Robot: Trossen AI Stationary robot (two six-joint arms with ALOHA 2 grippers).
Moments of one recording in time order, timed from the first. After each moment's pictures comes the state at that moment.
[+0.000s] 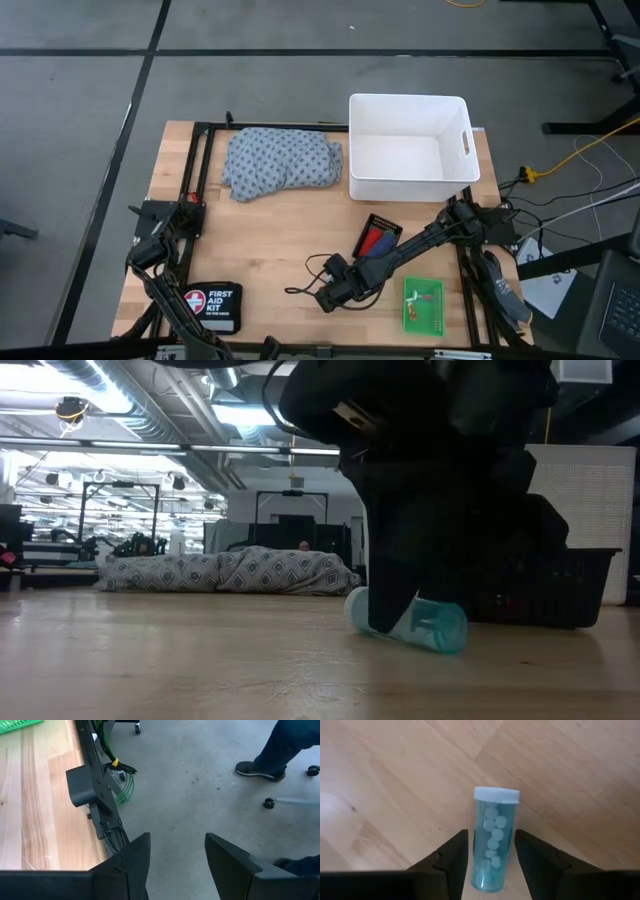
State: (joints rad) left arm -1.04 2.09 1.69 -0.39 -0.46 -0.43; right arm 0.52 2.17 1.54 -0.67 0.17 1.38
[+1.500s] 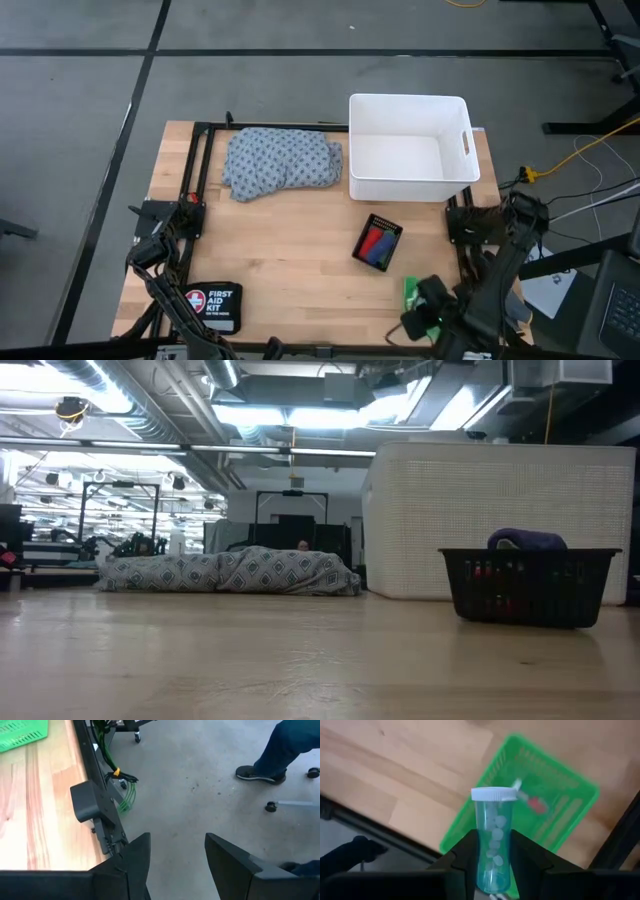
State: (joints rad) left arm -1.03 2.09 1.69 -0.35 -0.47 -0.36; right arm 1.03 1.79 1.54 -1.34 0.19 2.15
